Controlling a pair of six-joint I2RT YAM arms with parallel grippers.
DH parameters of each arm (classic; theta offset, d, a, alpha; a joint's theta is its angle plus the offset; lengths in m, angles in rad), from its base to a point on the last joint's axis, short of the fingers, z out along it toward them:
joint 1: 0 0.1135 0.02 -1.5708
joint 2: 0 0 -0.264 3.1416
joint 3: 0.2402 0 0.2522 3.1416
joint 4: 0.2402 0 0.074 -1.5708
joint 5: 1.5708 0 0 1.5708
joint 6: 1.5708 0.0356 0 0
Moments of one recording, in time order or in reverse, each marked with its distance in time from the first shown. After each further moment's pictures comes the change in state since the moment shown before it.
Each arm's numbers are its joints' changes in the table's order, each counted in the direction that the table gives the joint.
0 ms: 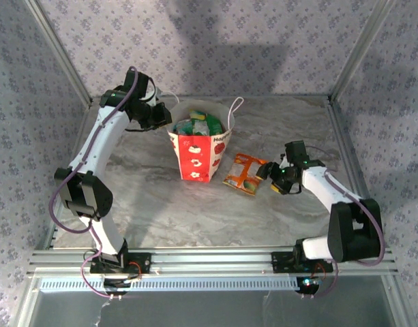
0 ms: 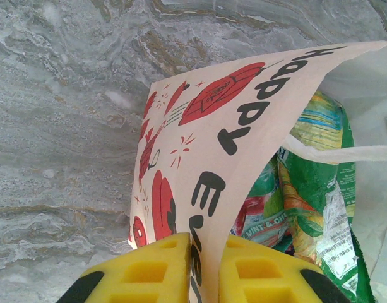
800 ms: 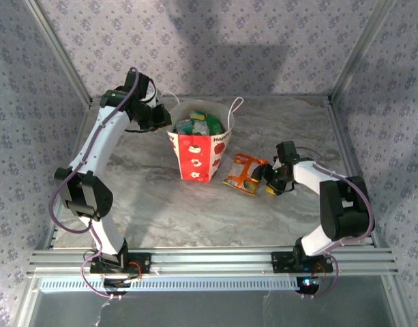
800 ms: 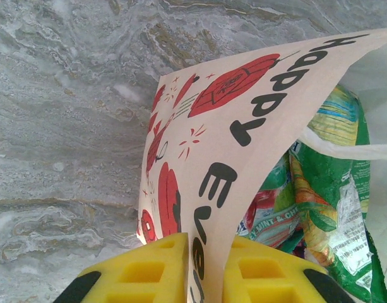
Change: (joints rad) left arm 0.000 0.000 0.000 0.026 -0.023 0.015; right arm 0.043 0.184 0.020 -0.094 0.005 0.000
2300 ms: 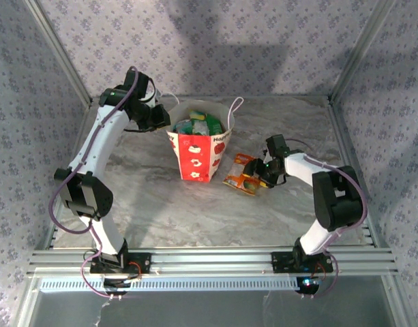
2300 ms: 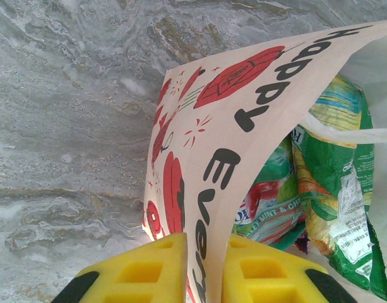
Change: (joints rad) left arm 0.000 0.003 0.031 0.050 -0.011 0.008; right arm 0.073 0.103 0.120 0.002 0.008 -0.024
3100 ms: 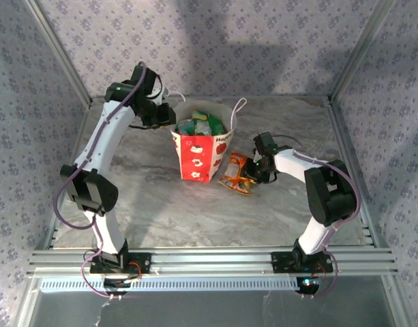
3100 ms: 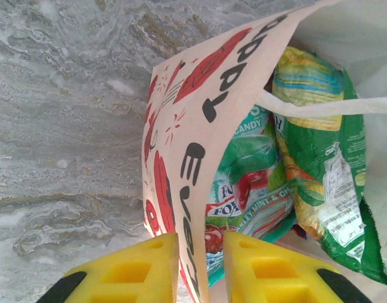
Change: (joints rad) left arm -0.054 0.074 0.143 0.102 -0.029 0.077; right arm 0.105 0.060 0.084 0.037 0.055 -0.028
